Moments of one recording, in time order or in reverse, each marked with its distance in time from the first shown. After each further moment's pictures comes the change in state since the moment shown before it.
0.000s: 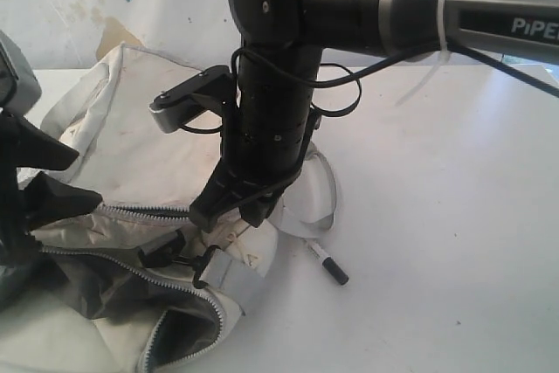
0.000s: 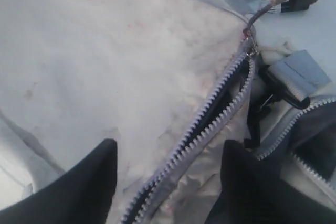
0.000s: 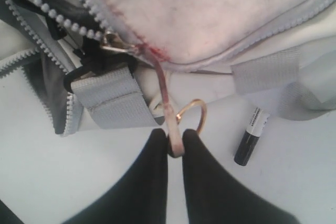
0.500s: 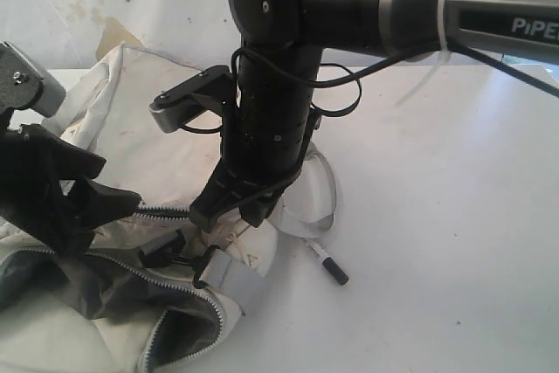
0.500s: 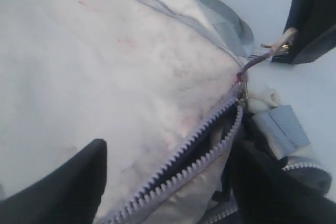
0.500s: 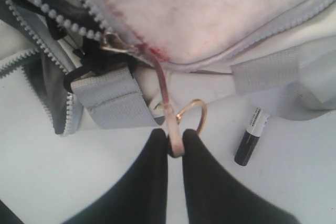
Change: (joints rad) left arm -0.077 0.055 0.068 -0.245 -0.146 -0.039; right arm -0.002 0.000 0.000 0.000 0.000 0.000
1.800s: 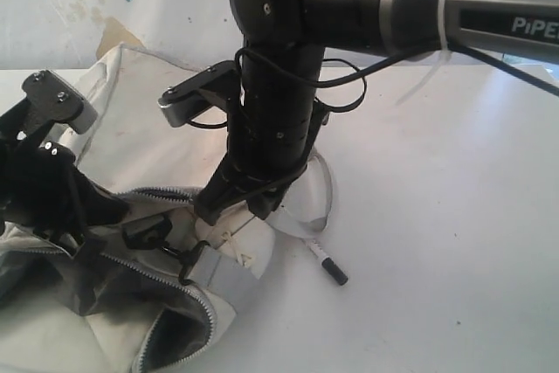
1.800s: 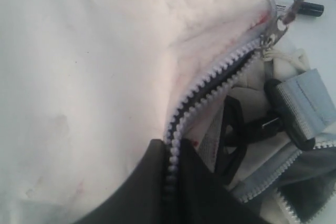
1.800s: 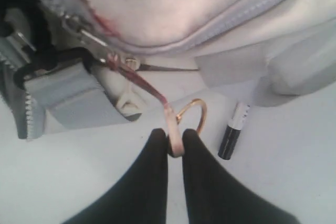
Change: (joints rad) left arm 0.000 0.135 -0.063 0.228 0.049 -0.204; right arm -0.005 0.000 0.000 -0.061 -0.006 0.068
